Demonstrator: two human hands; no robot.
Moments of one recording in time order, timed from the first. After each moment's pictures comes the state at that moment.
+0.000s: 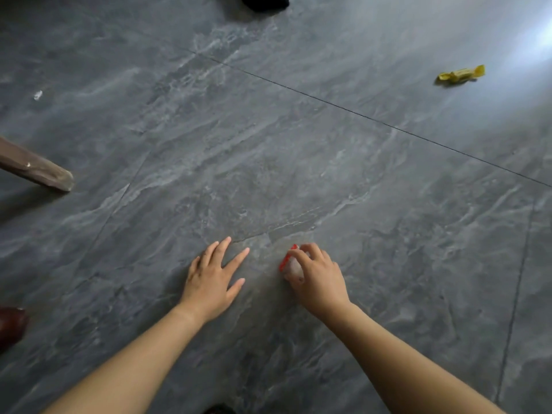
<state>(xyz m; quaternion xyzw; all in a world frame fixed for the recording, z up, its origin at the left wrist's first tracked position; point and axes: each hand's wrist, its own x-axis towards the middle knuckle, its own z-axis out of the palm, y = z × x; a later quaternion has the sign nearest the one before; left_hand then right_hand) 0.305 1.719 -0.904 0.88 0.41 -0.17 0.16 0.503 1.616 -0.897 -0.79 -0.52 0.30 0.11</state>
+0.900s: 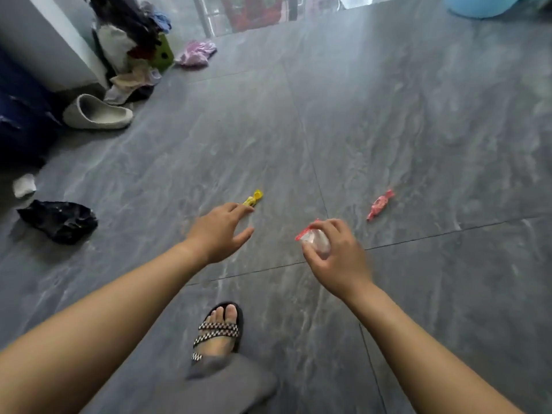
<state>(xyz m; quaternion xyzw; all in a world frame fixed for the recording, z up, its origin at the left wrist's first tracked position) 0.861 1.805 -0.712 0.98 0.10 -0.10 0.14 0.915 1.570 -0.724 -0.89 -0.20 0.11 0.40</state>
